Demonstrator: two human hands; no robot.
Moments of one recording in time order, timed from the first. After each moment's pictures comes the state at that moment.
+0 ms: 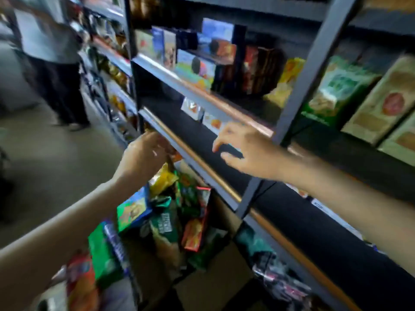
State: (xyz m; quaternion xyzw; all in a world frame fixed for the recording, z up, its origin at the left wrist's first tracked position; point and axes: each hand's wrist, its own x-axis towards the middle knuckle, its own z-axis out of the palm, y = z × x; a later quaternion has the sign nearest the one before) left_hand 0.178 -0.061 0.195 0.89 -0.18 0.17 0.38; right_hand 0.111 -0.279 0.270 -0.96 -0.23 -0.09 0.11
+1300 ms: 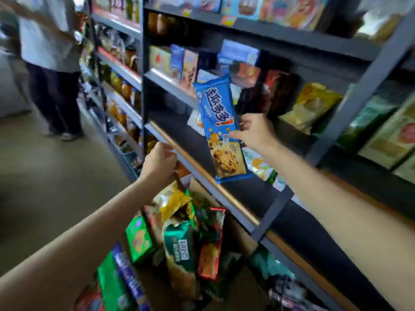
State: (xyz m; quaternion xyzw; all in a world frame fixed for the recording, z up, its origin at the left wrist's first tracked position) left_hand 0.266 -0.048 0.200 0.83 -0.08 0.04 0.56; right_hand 0.224 -0.247 0.289 -0.90 0.13 -0.18 0.38
